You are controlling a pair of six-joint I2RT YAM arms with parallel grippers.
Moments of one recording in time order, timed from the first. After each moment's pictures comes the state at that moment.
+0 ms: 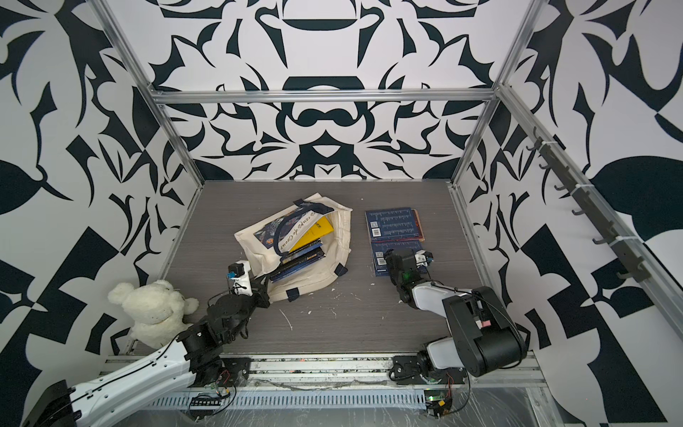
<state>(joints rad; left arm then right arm) -0.88 0.58 0.09 0.24 -0.50 -0.48 0.28 1.37 0.38 0.32 0.15 1.44</state>
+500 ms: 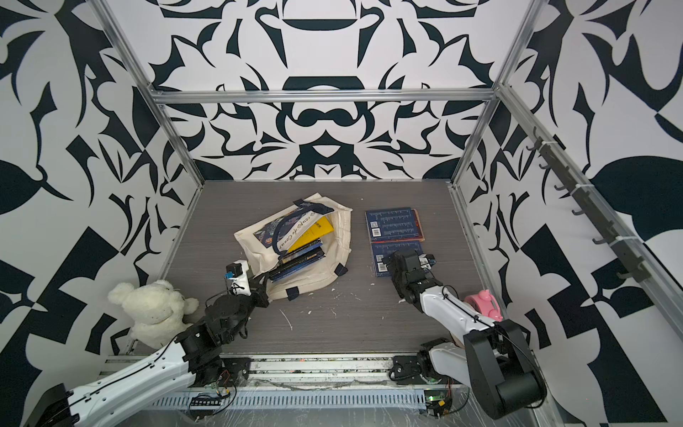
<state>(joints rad) -0.88 0.54 0.09 0.22 -0.50 -0.48 0.28 1.16 0.44 -0.12 0.09 1.33</state>
